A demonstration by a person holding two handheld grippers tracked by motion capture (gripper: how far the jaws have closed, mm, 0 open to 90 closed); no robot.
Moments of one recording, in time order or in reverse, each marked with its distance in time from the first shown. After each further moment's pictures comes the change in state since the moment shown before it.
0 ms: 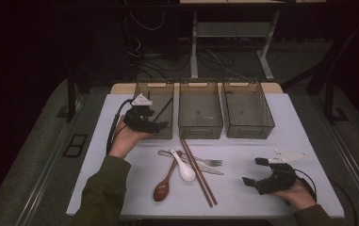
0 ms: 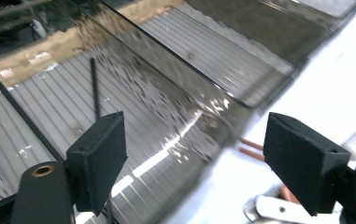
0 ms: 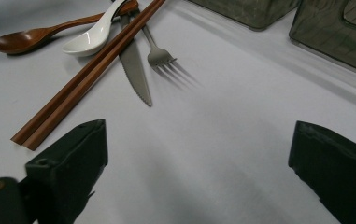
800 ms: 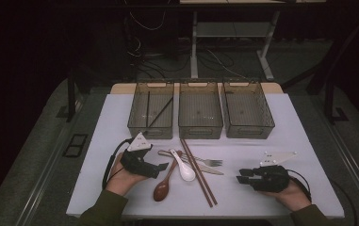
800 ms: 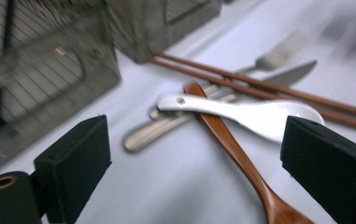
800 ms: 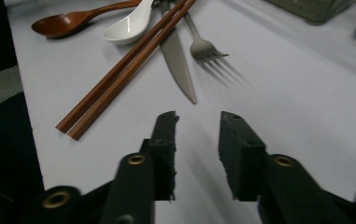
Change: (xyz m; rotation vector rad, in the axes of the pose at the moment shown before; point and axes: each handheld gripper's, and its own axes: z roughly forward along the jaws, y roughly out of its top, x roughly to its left) left arm -0.068 -0.085 -0.022 0.006 -0.081 0.033; right arm 0.019 0.011 0.009 0.087 0.102 -0.050
